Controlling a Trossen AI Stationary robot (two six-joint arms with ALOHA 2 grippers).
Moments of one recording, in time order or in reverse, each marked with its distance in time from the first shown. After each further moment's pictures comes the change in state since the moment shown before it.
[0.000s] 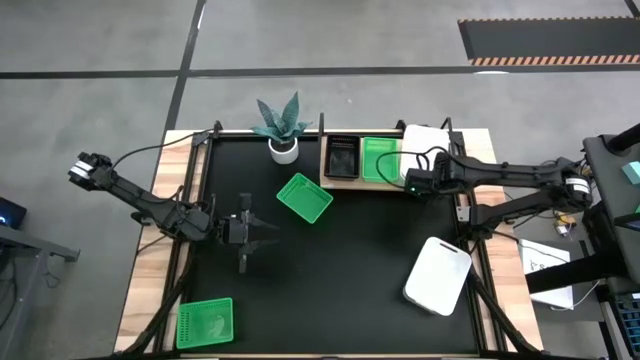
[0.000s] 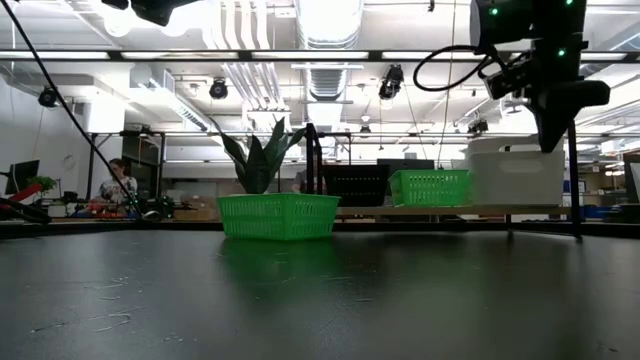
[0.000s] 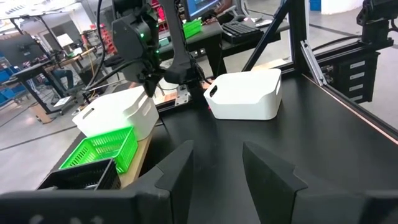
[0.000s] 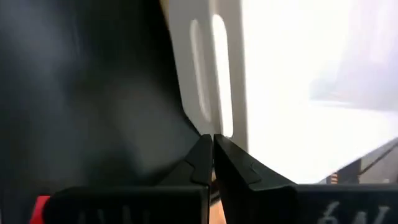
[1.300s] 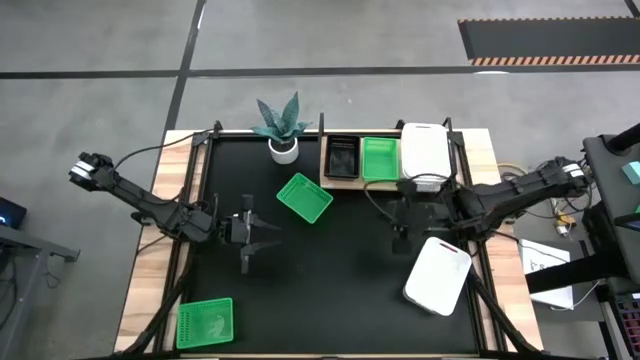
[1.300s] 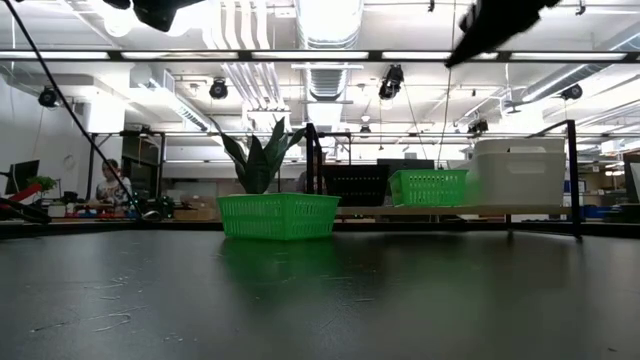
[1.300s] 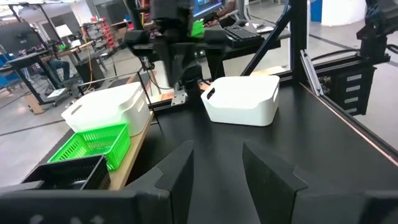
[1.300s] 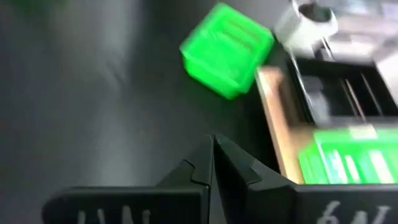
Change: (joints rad) left arm 0.000 0.025 0.000 0.032 0.000 -0.070; right arm 0.468 -0.037 0.038 0.674 0.024 0.054
